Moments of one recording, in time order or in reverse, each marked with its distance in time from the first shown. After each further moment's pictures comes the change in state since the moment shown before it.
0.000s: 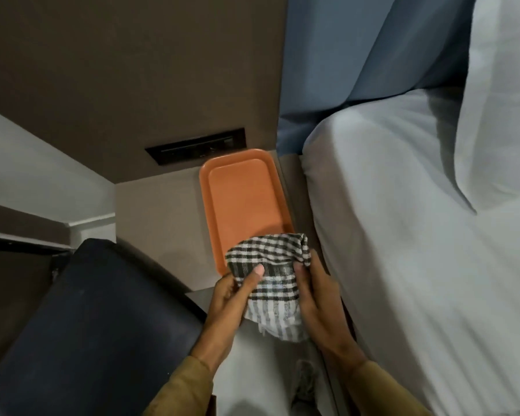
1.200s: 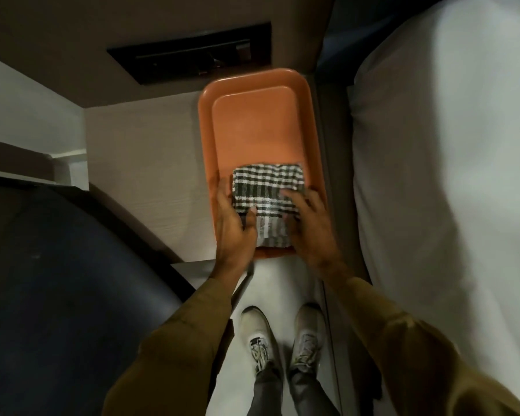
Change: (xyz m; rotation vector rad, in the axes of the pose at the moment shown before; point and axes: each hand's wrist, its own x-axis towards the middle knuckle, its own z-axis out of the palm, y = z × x) left_hand 0.165 -0.057 -0.023 0.512 0.334 0.172; right_hand 0.129 0.156 0.067 -0.460 -0.325 0.104
